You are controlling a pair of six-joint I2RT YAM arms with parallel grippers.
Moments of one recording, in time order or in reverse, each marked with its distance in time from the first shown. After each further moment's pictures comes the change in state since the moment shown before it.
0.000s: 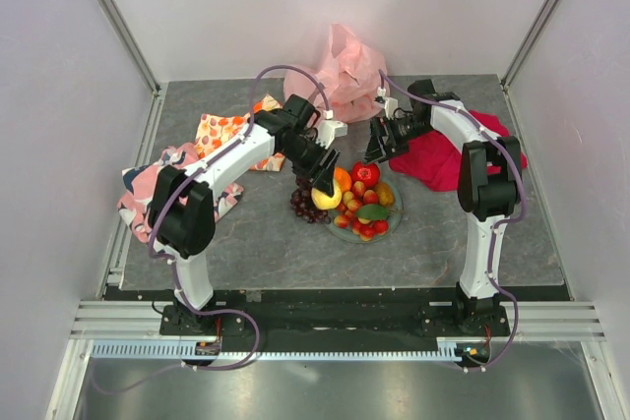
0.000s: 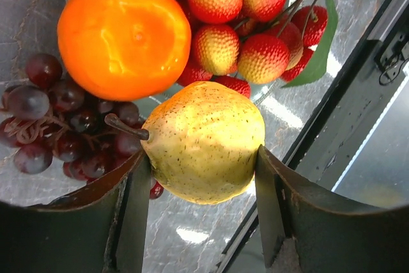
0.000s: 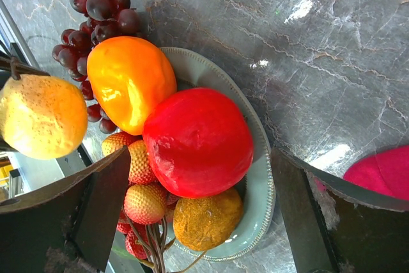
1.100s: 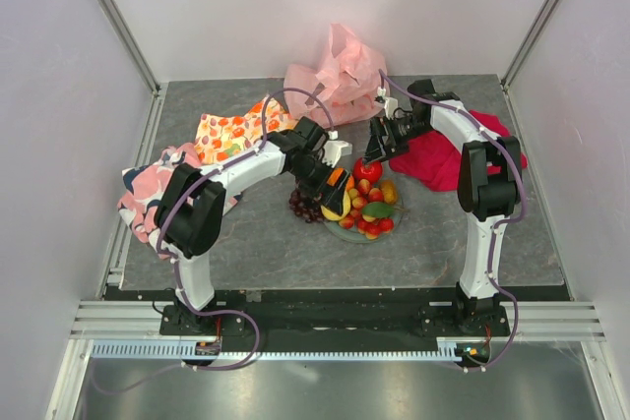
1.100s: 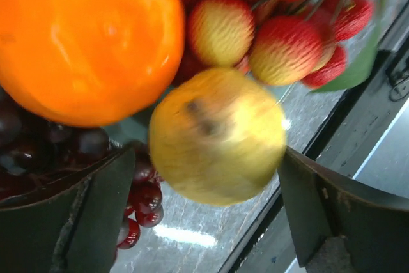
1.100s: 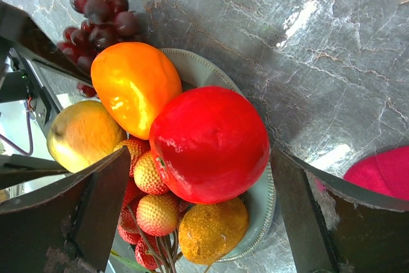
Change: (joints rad) left arm -0.062 0.023 -0.171 0.203 -0.021 -0.126; right arm 0.000 0.000 0.000 0.004 0.000 0.008
